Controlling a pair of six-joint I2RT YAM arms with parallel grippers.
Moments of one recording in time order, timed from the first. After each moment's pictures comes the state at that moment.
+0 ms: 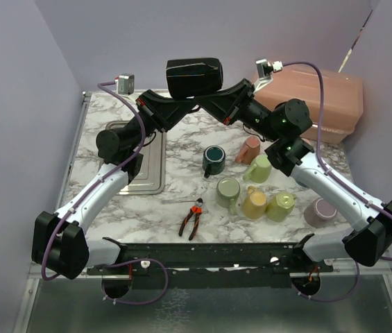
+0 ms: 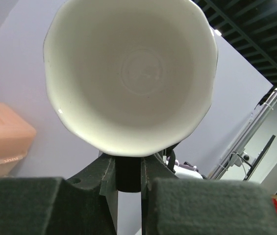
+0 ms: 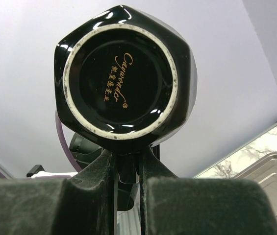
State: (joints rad) left arm -0.41 1.27 0.97 1.13 0.56 -1.32; right arm 0.69 1.36 1.31 0.53 -0.43 0.78
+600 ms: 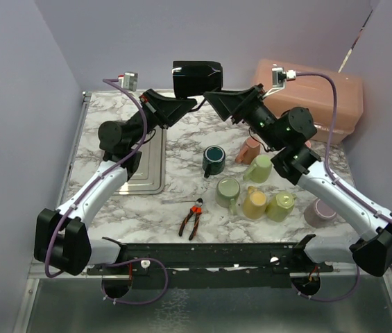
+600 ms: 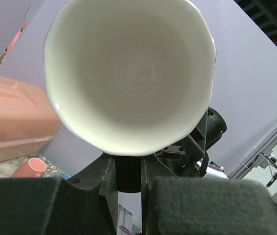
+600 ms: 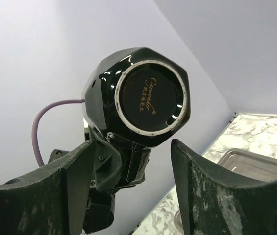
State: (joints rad) left arm -0.36 1.30 0.99 1.00 0.61 -1.24; right arm 0.69 1.27 1.22 0.45 -0.14 0.76
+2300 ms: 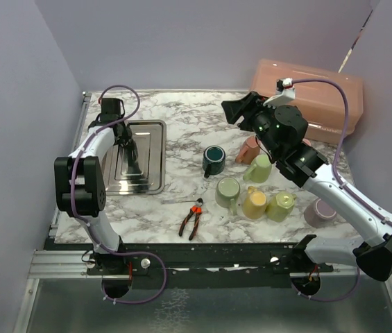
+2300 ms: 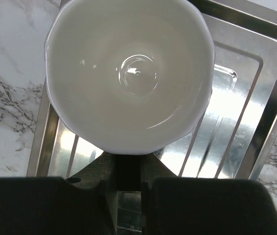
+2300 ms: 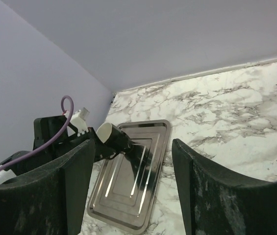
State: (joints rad) left arm 0.02 1.76 1.28 -0.40 -0.14 -0.27; right arm 0.69 1.22 1.23 0.00 0.31 0.59
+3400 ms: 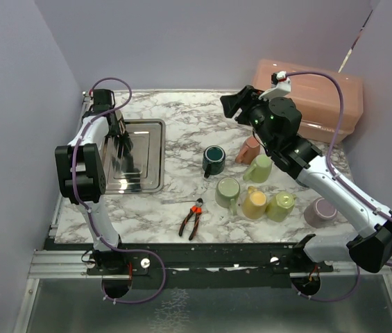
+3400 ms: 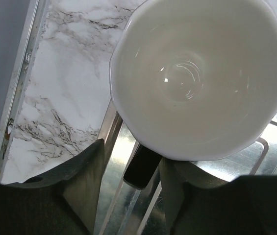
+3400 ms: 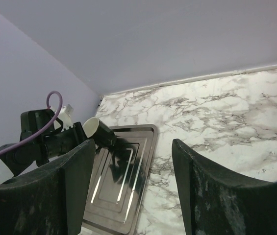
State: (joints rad) left arm 0.10 1.96 1.52 -0.45 -0.26 -0.17; right arm 0.66 1.30 1.29 0.00 0.31 0.54
